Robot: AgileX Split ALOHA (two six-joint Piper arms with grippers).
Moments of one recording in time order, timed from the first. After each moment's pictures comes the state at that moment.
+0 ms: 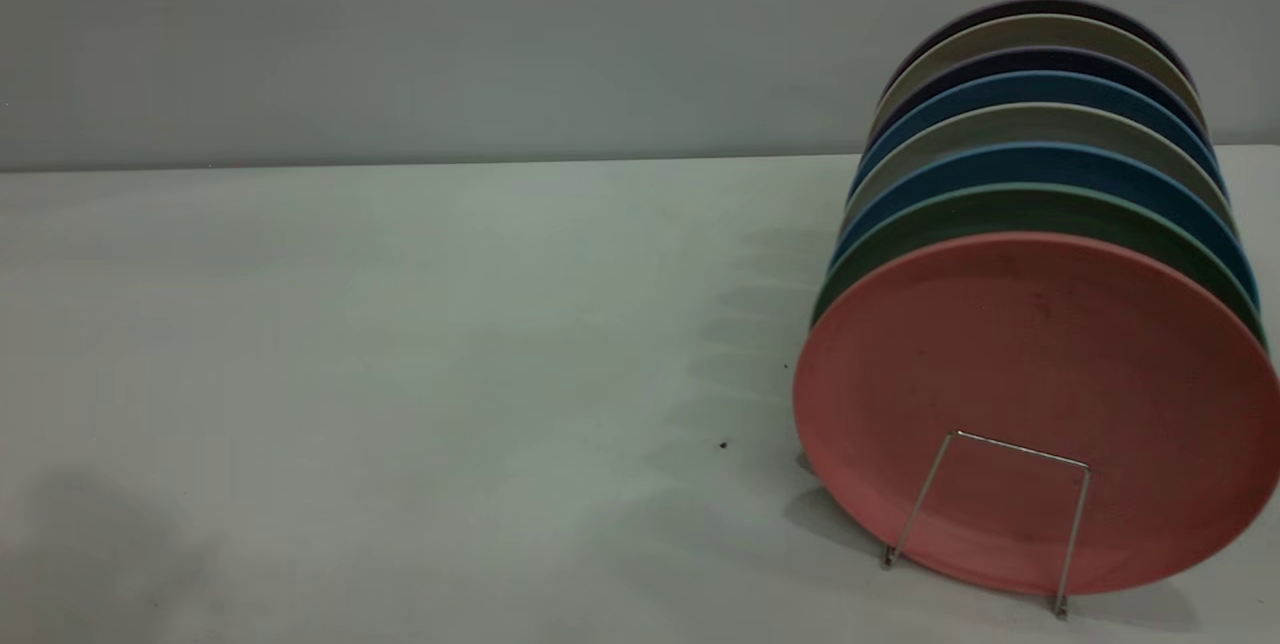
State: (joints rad) left arm 0.03 1.19 -1.23 -0.41 0.98 0.49; right arm 0.54 0.63 -0.96 0.02 1.11 -0.16
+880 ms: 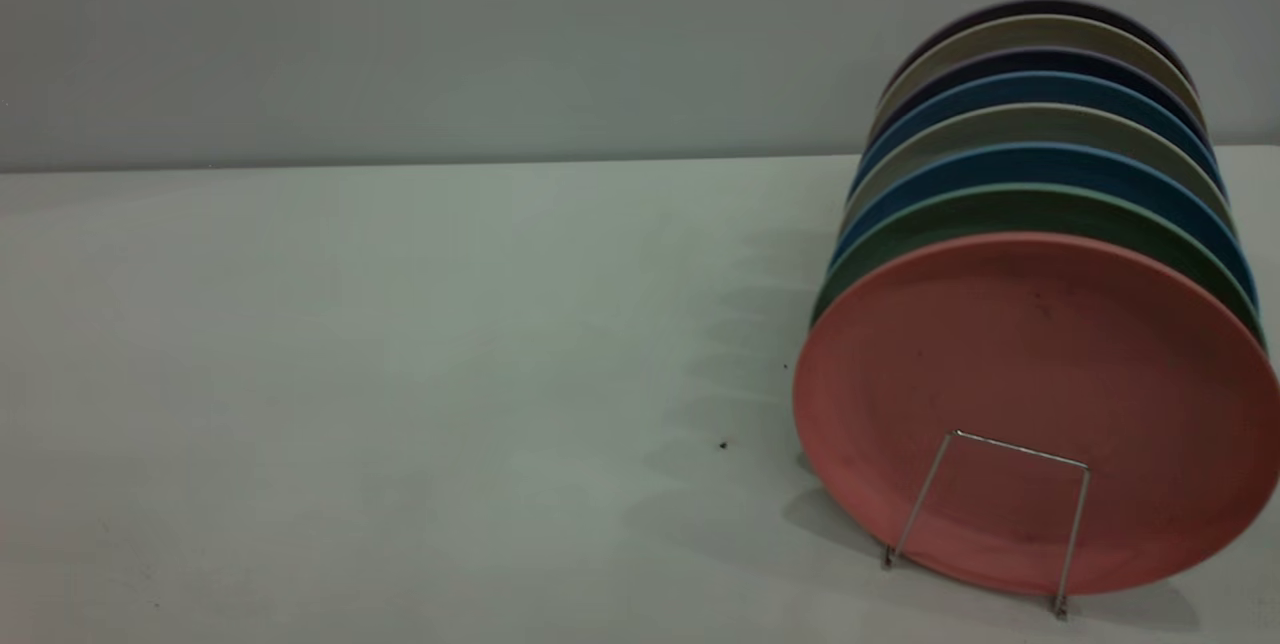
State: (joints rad) left arm 0.03 0.37 -0.72 -0.32 1.05 0.36; right arm 0.54 0.18 -0.54 0.07 1.15 -0.15
